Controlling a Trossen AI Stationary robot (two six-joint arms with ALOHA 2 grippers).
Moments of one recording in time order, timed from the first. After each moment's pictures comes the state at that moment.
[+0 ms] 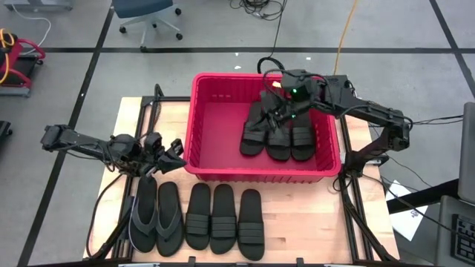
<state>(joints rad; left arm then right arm) -0.18 0.65 0.30 0.74 0.14 -0.54 -0.25 1.48 1.68 -0.67 -0.55 -0.07</state>
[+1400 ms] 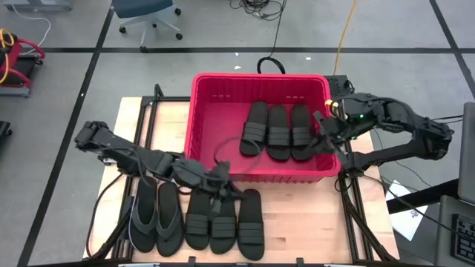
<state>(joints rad) -0.37 1.52 1.30 -0.05 -0.03 -0.49 -0.08 0.94 1.34 -0.92 -0.41 0.04</state>
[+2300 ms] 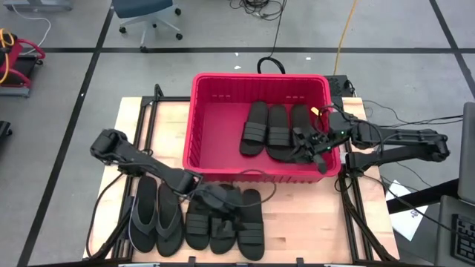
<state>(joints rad) -0.41 1.73 1.27 0.01 0.12 -0.64 -0.08 0.86 0.81 -0.16 -0.50 0.49</state>
